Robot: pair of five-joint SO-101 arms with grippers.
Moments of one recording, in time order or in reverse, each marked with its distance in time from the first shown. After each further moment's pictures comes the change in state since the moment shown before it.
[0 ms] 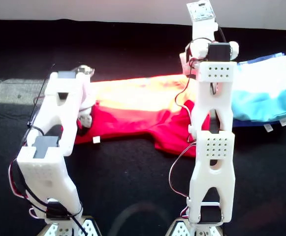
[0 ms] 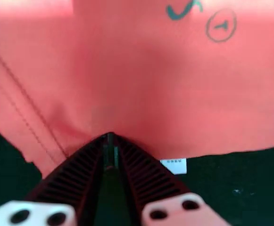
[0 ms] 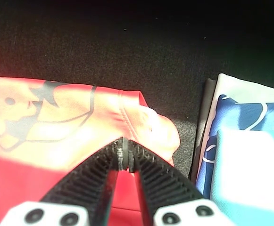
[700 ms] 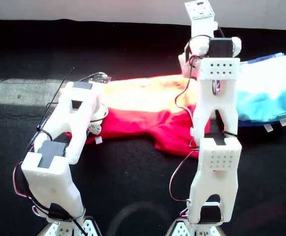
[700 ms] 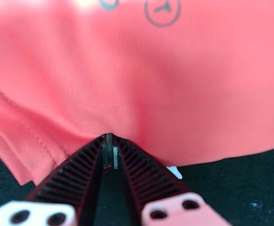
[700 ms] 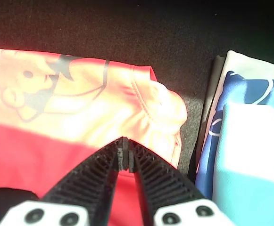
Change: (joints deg) left arm 8.4 -3.5 6.5 -2.4 -0.2; right arm -1.3 -17.1 21.9 0.1 0.0
